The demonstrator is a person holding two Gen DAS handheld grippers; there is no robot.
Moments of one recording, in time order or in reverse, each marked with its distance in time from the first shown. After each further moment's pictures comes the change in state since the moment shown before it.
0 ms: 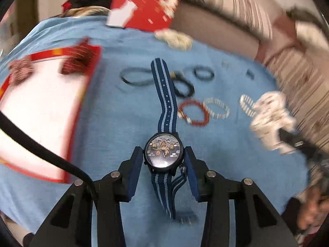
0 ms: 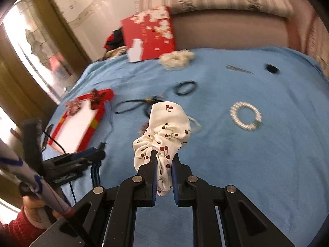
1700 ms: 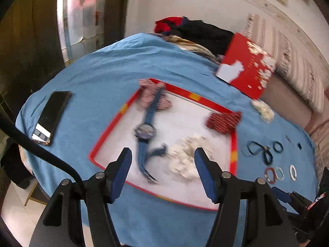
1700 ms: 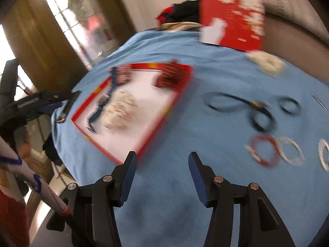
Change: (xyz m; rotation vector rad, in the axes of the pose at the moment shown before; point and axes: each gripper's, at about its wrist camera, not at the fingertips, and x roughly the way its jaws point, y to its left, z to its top) left arm -0.126 0.177 0.024 -0.276 -0.183 0.320; right arm 0.101 0.157 -0.006 -0.220 0.109 0.107
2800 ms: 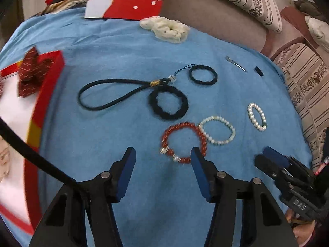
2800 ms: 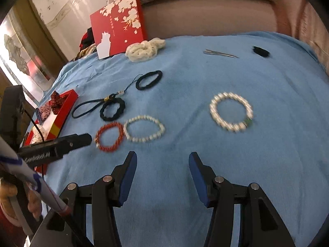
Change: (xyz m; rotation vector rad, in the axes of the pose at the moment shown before) left arm 0.132 -0.271 -0.074 0.333 0.301 -0.300; right arm -0.054 -0.210 -0.044 0.296 -0.071 -0.223
